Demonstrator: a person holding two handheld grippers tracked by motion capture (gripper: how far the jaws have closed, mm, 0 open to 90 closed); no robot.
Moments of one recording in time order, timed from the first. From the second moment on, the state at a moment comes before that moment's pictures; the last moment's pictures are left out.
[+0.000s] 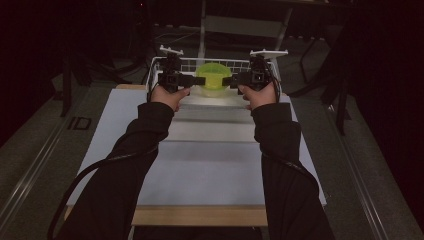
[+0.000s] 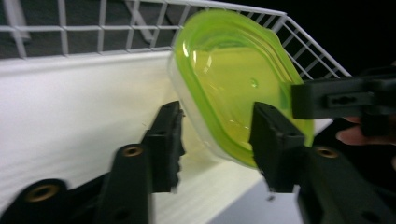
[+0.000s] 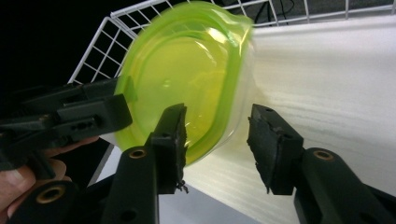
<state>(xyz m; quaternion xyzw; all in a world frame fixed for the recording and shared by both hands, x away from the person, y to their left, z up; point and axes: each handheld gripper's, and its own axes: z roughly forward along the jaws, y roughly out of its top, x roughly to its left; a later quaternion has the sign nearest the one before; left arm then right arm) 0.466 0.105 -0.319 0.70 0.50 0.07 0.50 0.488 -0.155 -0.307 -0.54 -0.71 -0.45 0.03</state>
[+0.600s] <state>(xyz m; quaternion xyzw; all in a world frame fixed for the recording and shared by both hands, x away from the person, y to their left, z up) 0.450 0.116 -0.303 0.69 0.48 0.09 0.53 0.475 -0.160 -0.294 -0.51 -0.72 -0.47 -0.02</state>
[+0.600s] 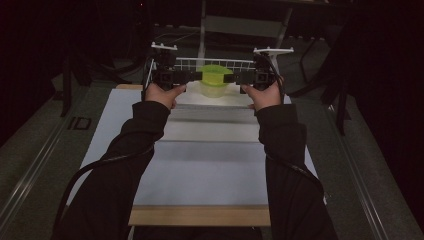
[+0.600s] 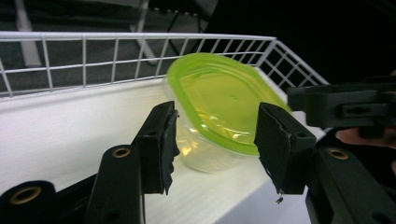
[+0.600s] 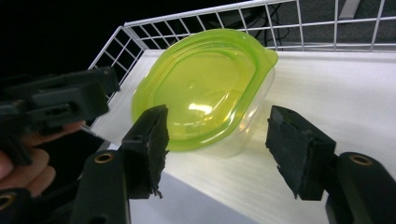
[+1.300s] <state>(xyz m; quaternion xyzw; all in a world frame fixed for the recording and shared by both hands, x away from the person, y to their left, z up) 0.381 0.098 -0.310 0.74 0.33 0.12 0.57 0.418 -0.161 -0.290 -0.43 -0.76 -0.48 -0.04</state>
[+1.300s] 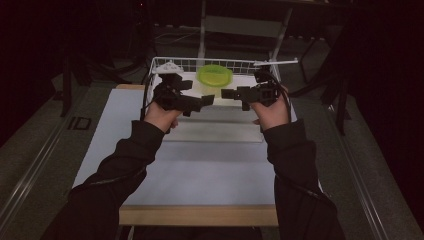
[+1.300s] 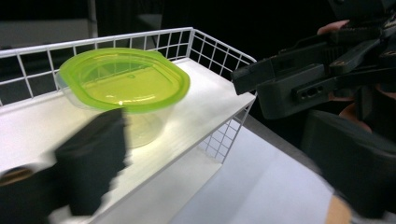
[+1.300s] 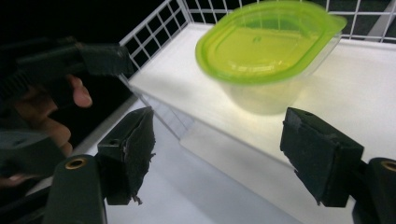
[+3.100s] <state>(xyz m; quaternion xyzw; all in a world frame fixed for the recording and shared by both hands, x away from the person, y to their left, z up) 0.292 0.137 -0.466 0.82 0.26 0.11 0.50 0.308 -0.207 -0.460 -0.33 -0.81 -0.47 -0.10</state>
